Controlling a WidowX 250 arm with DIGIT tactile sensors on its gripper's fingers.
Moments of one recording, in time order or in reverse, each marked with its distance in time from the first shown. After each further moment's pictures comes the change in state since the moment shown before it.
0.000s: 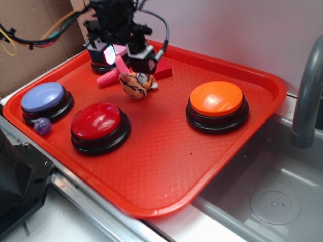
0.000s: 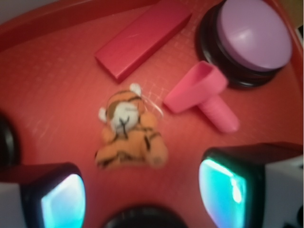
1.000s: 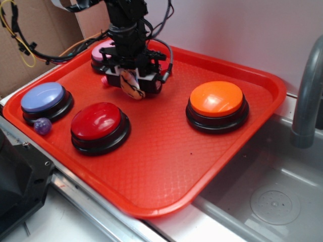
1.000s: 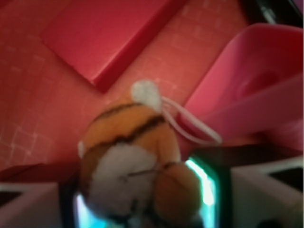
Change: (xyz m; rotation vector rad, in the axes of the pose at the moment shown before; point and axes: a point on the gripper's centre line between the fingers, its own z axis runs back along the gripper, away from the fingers) arm 0.007 0.003 -0.039 0.029 0.045 0.076
